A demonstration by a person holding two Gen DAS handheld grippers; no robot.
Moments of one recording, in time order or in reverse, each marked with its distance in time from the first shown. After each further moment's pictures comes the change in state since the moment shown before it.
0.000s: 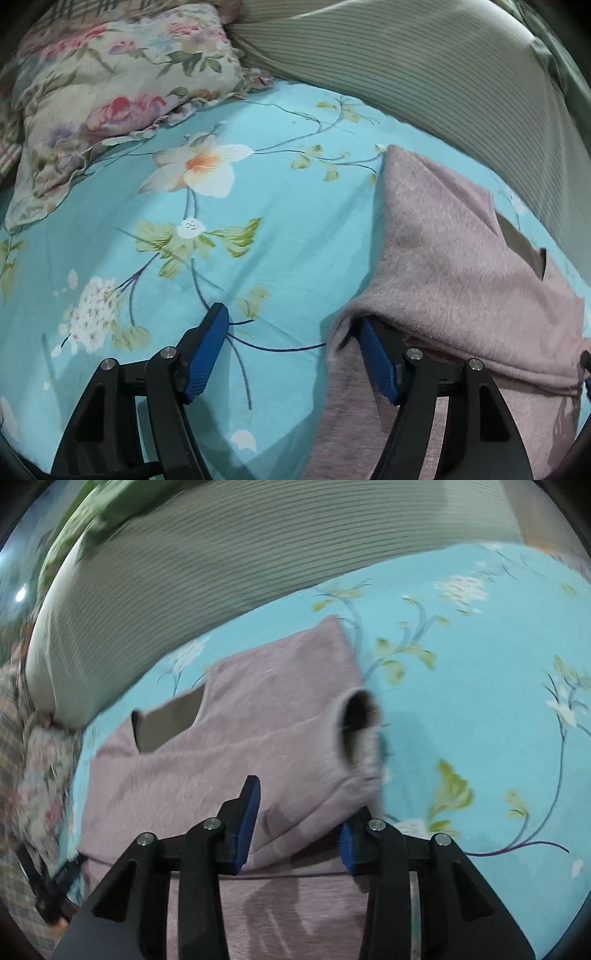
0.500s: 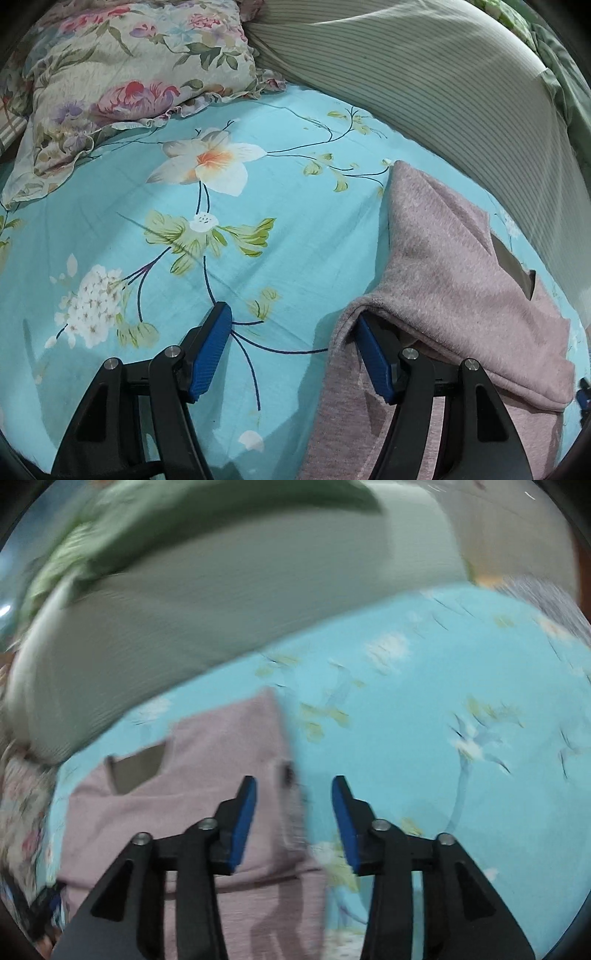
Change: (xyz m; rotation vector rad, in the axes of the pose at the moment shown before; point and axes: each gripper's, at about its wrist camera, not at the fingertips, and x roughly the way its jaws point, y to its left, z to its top) left arm -0.001 0.011 0.001 -0.069 -0.009 -0.066; right arm -0.050 0.009 0.004 -0.104 -0.162 -0.077
